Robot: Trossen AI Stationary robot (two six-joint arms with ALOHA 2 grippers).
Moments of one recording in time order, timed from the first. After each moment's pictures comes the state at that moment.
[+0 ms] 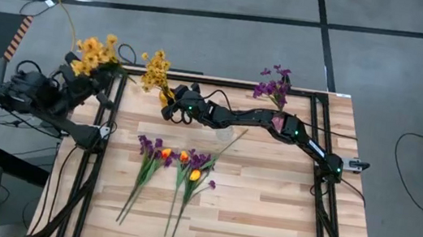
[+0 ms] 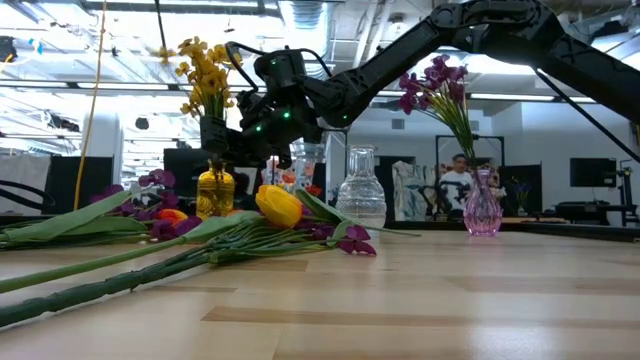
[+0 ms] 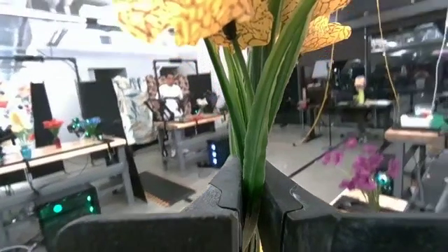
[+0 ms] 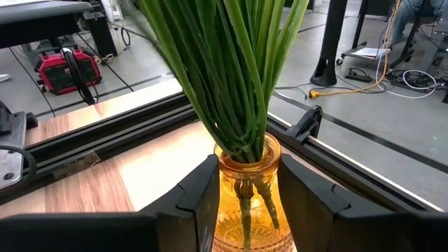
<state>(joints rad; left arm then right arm) -0.27 0.44 0.81 0.05 -1.07 0.45 -0.22 2.46 1.89 0.34 0.37 0.17</state>
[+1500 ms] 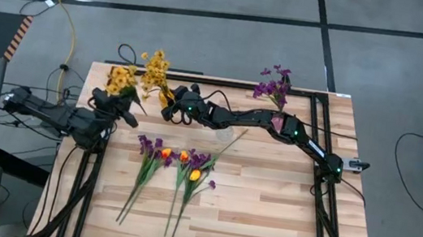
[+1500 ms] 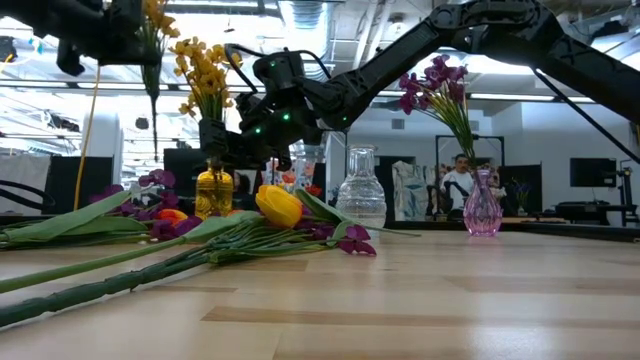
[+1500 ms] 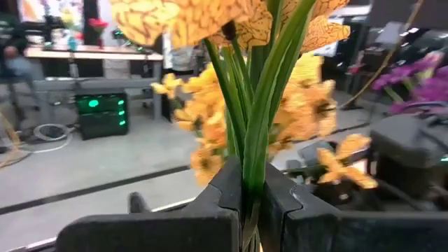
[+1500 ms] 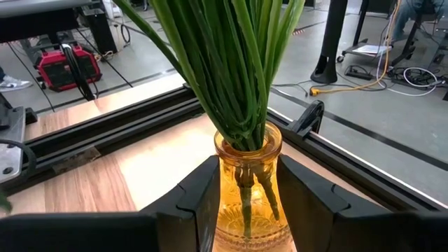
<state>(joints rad) -0.27 0.40 0.39 -0.08 -1.30 -0.21 -0.22 2.46 1.89 0.35 0.37 0.17</state>
